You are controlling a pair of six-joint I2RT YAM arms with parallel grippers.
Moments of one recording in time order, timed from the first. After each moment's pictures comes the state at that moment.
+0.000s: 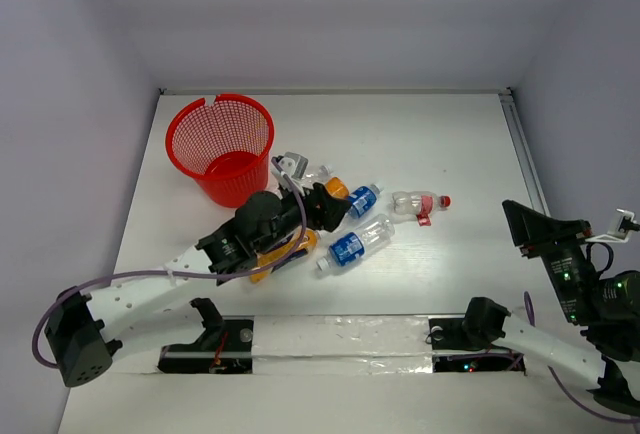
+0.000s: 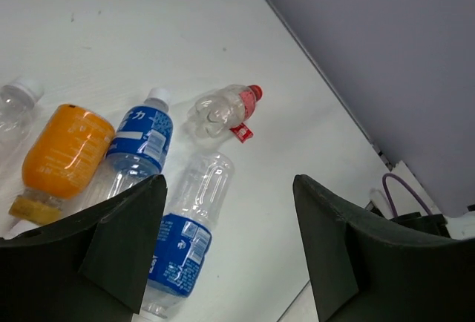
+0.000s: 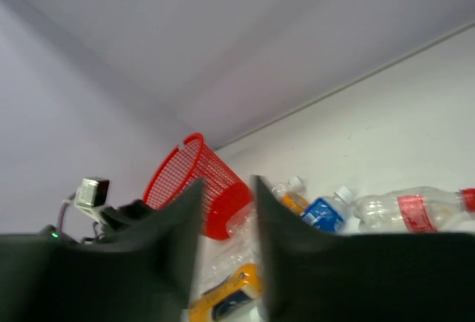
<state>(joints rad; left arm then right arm) -0.94 0.96 0.68 0.14 -0.17 -0.54 1.08 0.03 0.84 -0.46 0.81 0.56</state>
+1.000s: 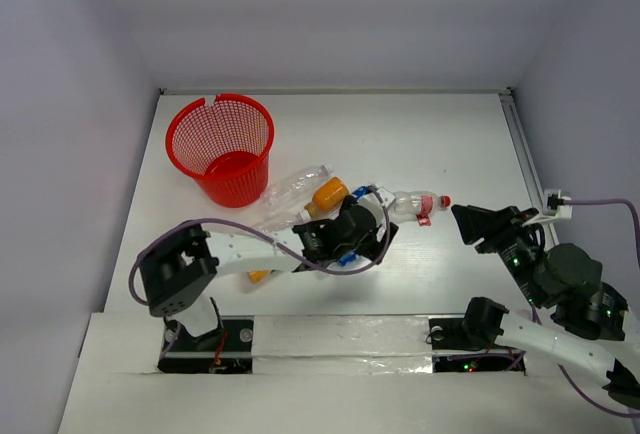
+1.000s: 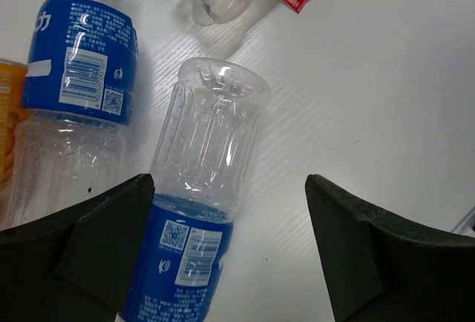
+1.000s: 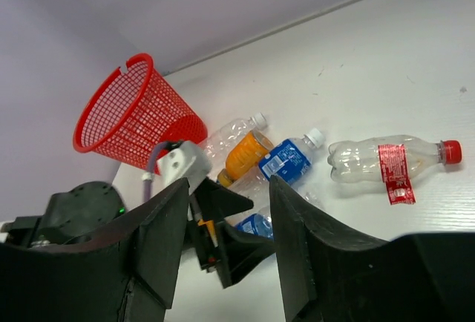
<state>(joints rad) -1.17 1.56 0.91 0.05 -0.30 -0.35 1.08 0.25 0.82 -0.58 0.78 0.63</state>
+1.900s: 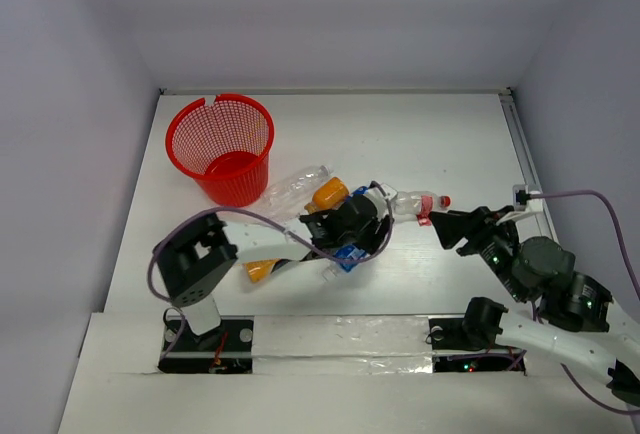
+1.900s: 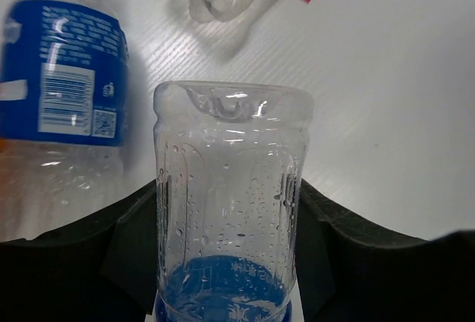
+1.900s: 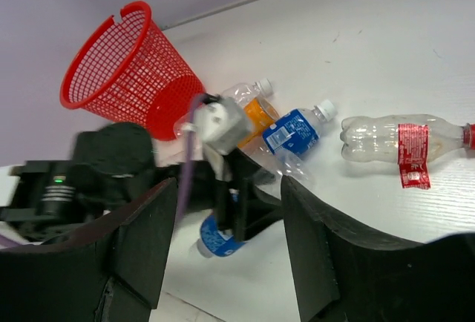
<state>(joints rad) -1.09 1.74 0.99 0.06 -0.16 -0.29 1.08 0.33 0.79 -0.57 0.68 0.63</state>
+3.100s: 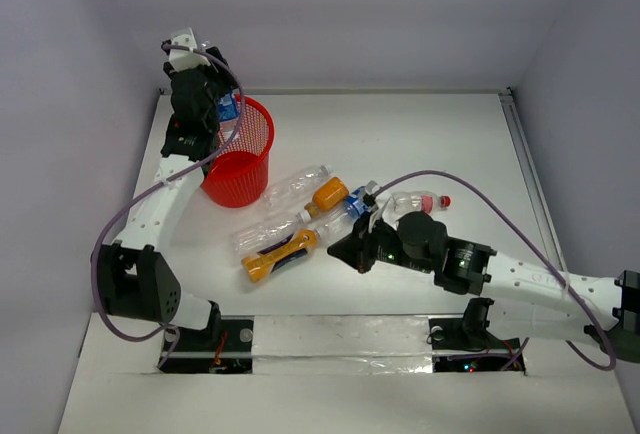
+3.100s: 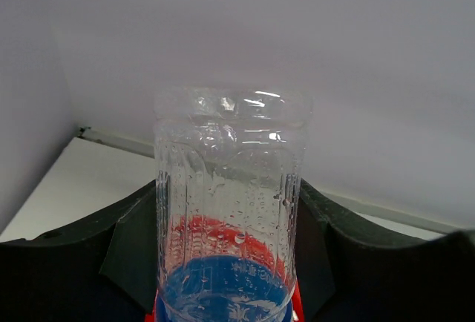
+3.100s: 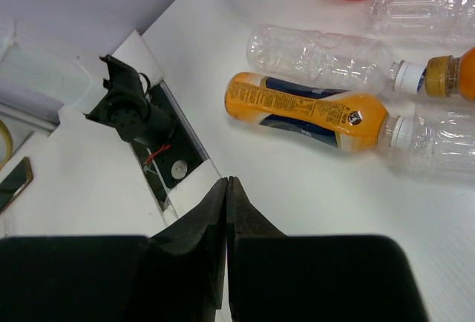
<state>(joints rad) -0.18 1.41 1.28 0.18 -0.32 -0.25 1.15 0.95 0.72 0.01 0.00 0.51</state>
